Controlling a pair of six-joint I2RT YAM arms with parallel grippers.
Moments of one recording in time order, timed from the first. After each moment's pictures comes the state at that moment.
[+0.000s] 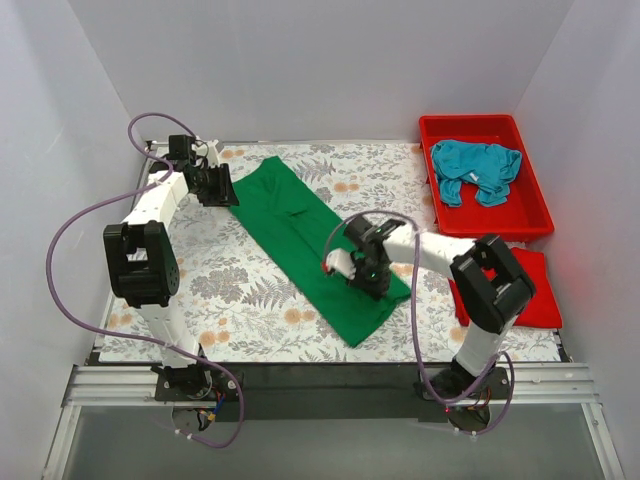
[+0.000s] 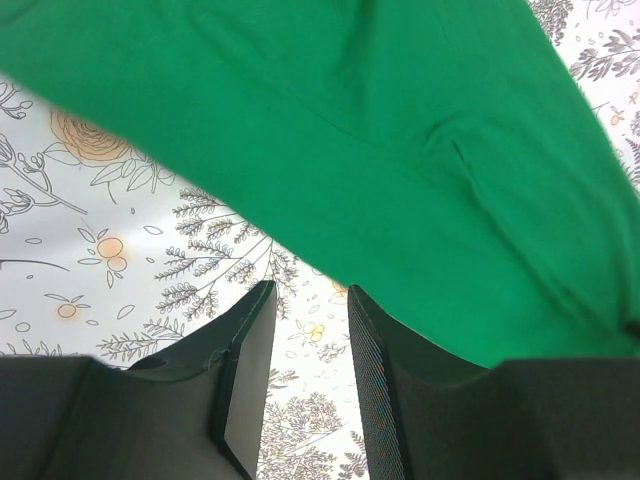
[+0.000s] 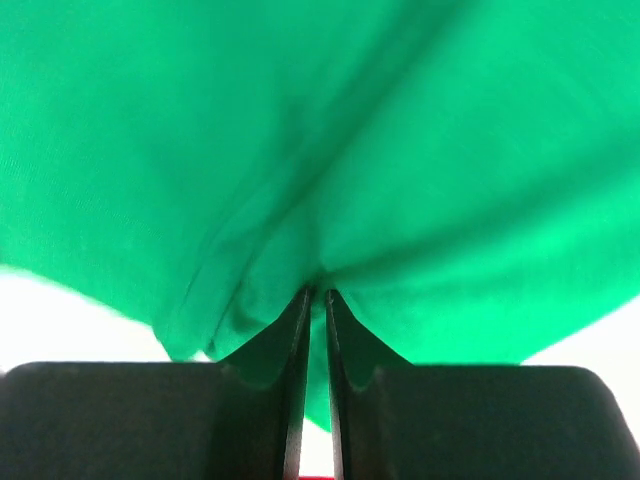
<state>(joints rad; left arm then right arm) 0.04 1.88 1.53 -0.65 0.43 -0.03 0.64 1.79 1.13 -0.82 -0.18 -0.65</state>
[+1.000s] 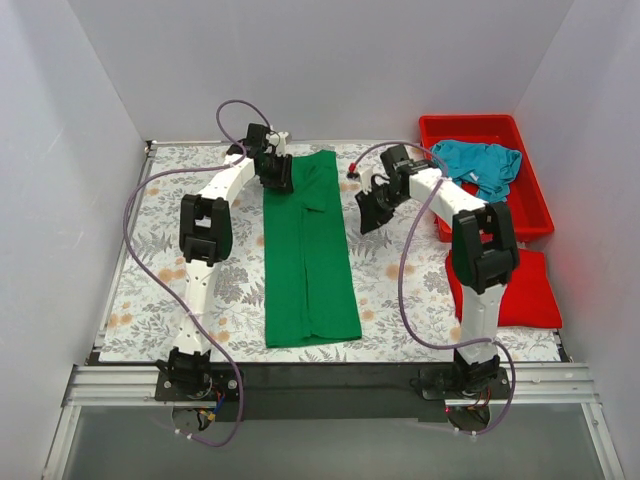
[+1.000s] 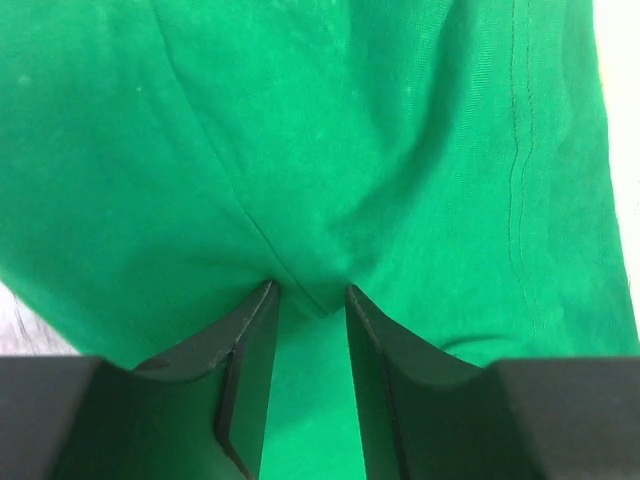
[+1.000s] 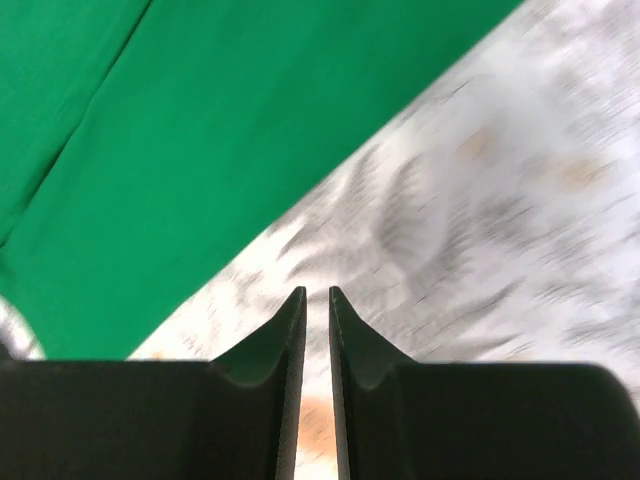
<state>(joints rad) -0.22 2.50 2.17 -0.67 0.34 -0.04 0.38 1.97 1.52 -0.80 -0.60 -0.40</state>
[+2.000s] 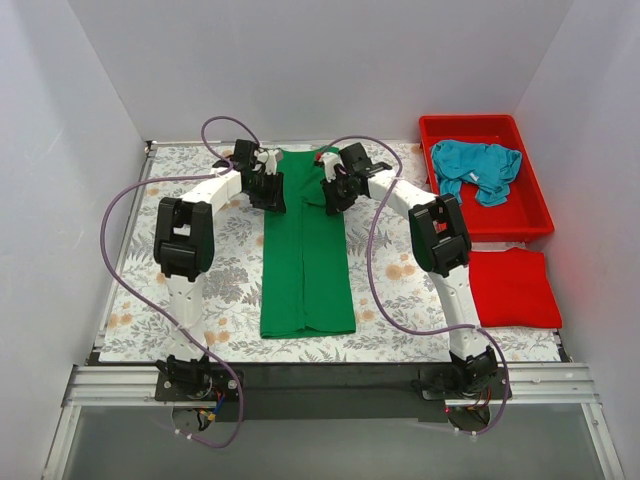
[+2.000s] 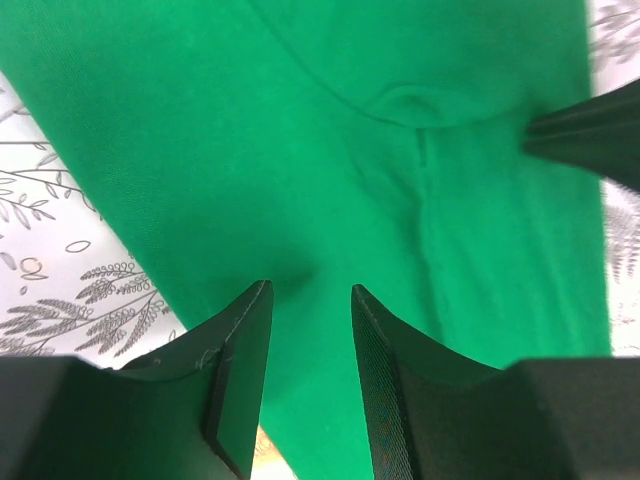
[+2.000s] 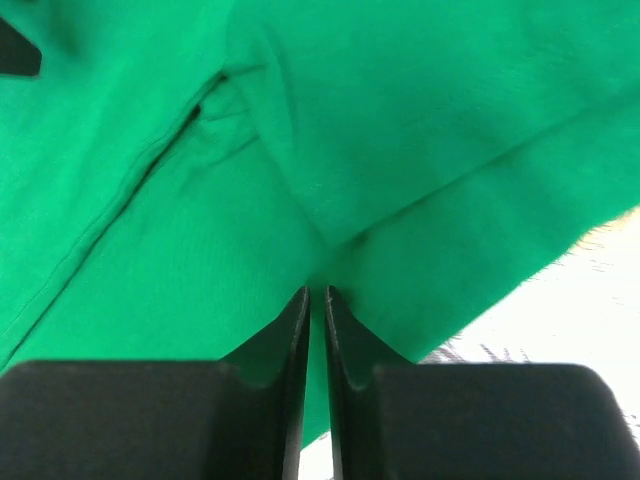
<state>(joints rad) -0.21 2.19 1.72 -0.56 0.40 -0.04 0.50 2.38 1.96 -0.52 -0.41 -0.17</state>
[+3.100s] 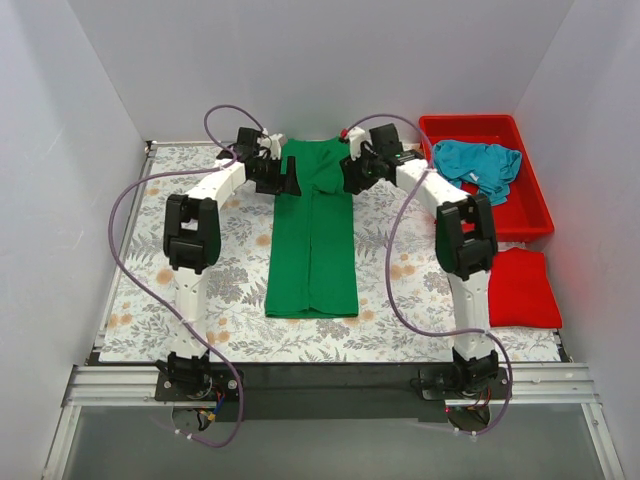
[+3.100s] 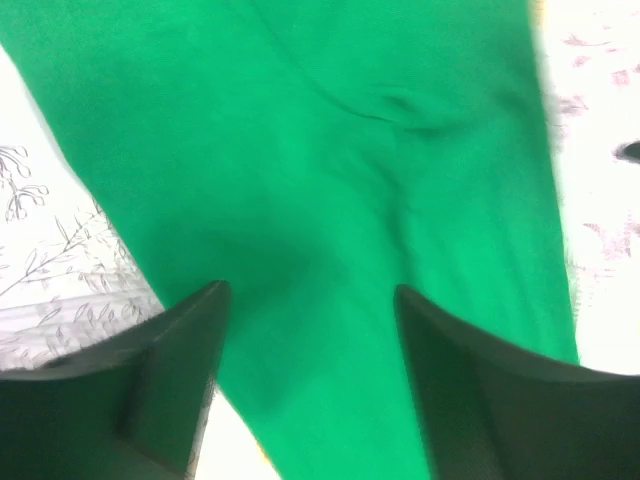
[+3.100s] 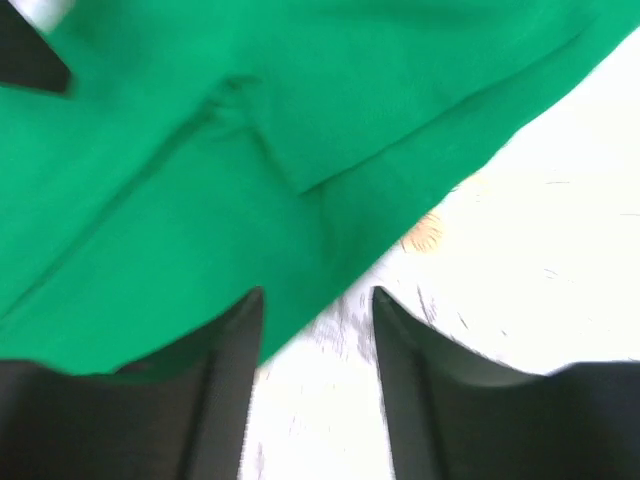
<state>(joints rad) -0.21 2.36 1.95 -0.54 0.49 -0.09 0.39 2.26 1.88 -0.41 -0.38 -0.24</state>
